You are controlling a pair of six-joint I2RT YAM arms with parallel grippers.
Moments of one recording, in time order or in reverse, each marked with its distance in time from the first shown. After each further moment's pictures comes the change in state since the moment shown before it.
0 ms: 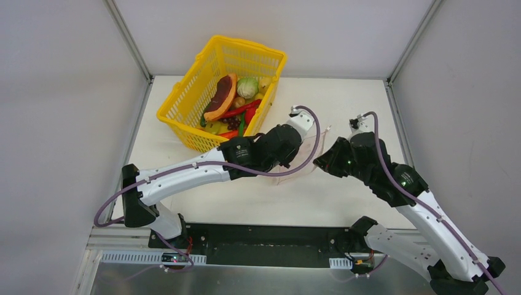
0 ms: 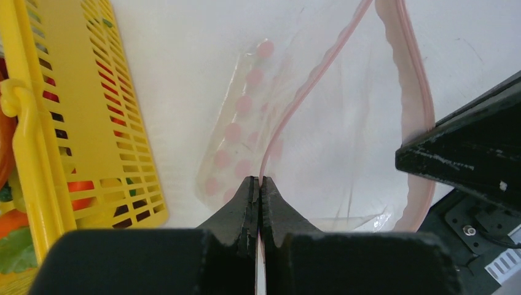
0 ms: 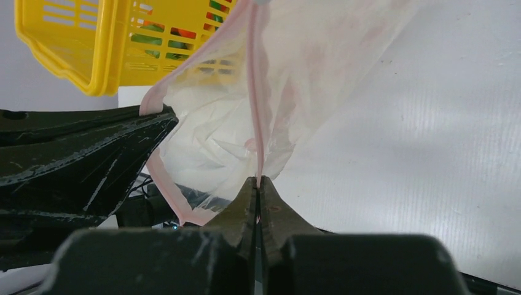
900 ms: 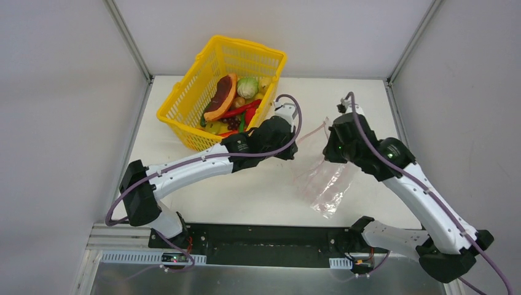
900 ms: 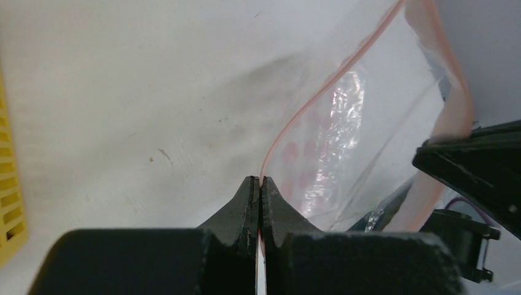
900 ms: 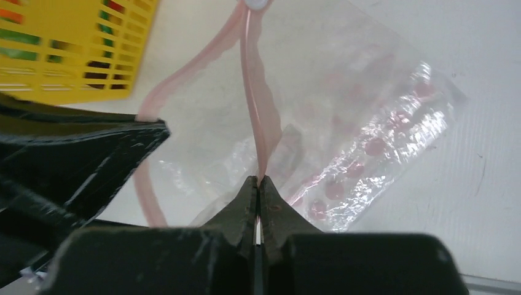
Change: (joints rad) left arm 0.164 -0.005 -0.204 0.314 0.298 -0.367; right arm 0.000 0.233 0.306 -0.248 0.222 -0.260
